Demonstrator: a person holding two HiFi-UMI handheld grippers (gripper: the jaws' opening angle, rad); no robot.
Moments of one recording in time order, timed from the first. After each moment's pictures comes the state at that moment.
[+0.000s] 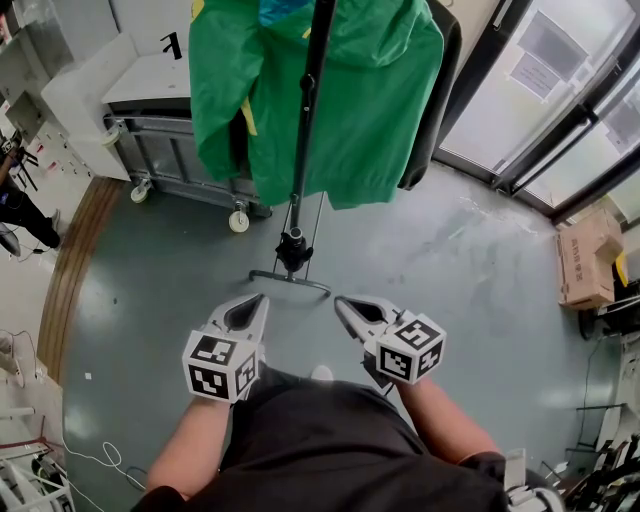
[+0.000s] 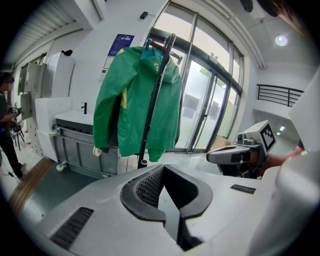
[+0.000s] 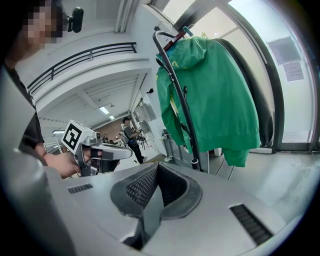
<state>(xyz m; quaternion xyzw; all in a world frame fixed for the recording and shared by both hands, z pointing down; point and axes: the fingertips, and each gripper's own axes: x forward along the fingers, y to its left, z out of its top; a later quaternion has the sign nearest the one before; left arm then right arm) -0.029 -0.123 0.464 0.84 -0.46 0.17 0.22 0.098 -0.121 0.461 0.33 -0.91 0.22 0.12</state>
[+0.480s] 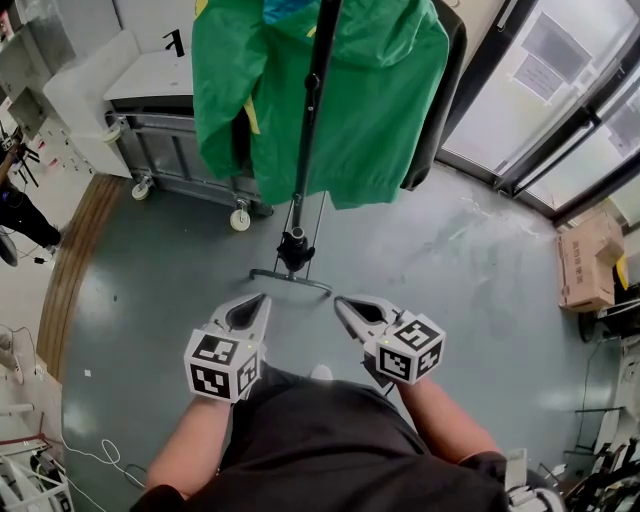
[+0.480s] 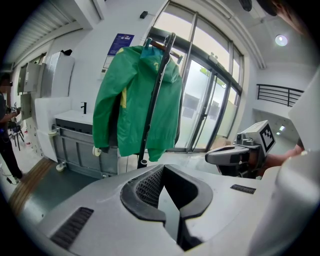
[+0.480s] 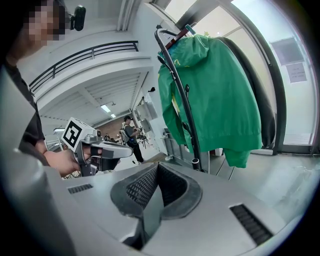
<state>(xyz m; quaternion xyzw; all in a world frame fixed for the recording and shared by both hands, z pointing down) -0.028 -0.126 0.465 0.84 -0.46 0.17 0.22 0.095 -0.124 0.465 0.32 -0.91 0.22 0.12</state>
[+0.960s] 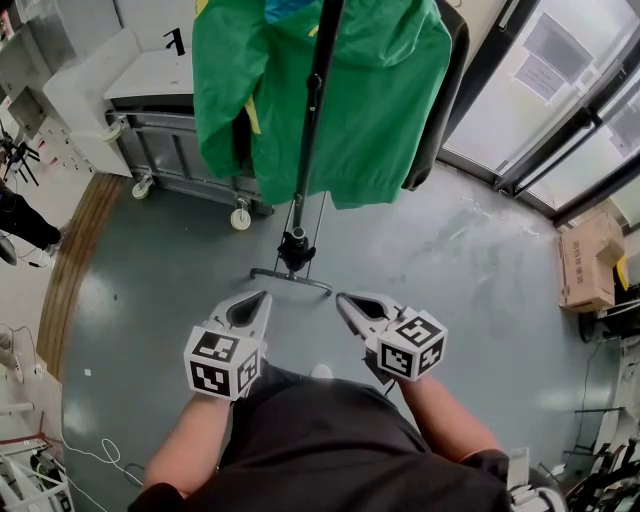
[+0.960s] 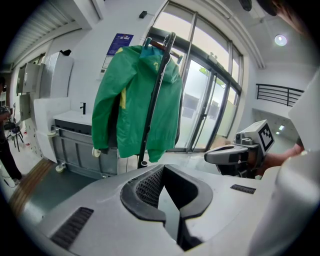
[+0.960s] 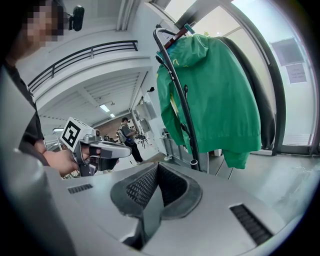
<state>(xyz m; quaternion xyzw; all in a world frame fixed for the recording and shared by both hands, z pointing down) -0.028 -0.131 0.463 0.84 -0.46 0.17 0.22 0.095 -0.132 0.463 0.32 -0.91 0.22 0.13</state>
